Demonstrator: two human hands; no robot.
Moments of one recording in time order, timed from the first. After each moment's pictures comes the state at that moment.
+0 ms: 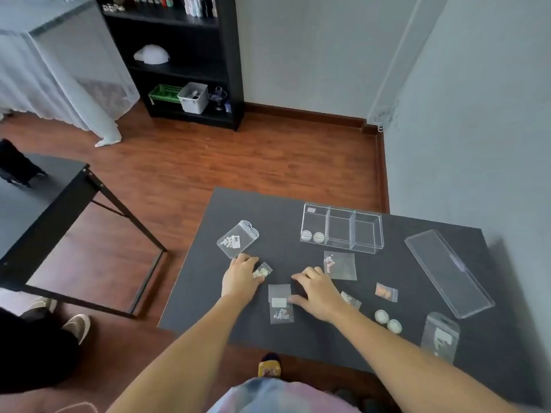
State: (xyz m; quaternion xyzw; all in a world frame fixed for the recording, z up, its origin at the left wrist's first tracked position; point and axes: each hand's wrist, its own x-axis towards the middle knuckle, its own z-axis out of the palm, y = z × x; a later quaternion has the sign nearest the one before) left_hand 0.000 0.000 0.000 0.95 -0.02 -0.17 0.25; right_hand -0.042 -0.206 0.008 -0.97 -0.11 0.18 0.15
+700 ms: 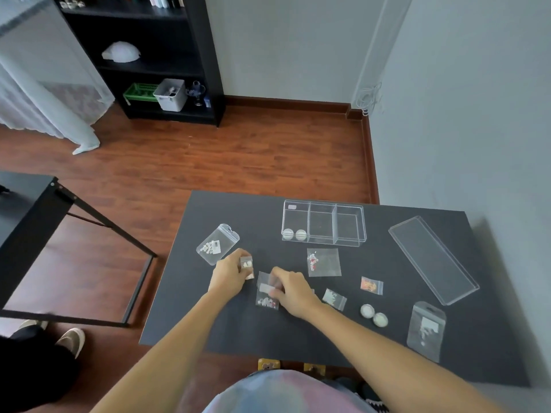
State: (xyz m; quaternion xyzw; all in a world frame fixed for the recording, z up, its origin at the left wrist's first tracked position) left_hand 0.022 0.008 0.006 0.92 0.04 -0.18 0.36; right_hand -0.036 -0.171 0.027 -0.90 -0.01 0.23 0.38
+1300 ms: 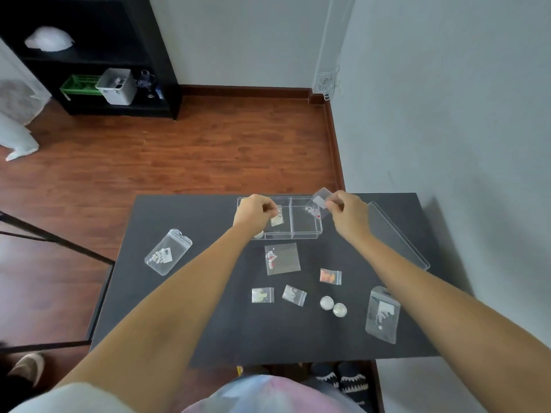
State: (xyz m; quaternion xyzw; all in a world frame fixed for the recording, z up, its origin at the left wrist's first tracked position) left_hand 0.115 -0.185 0.058 0.90 -0.11 -0.19 0.38; right_hand 0.030 -0.387 0.083 -0.91 0.22 -0.07 0.36
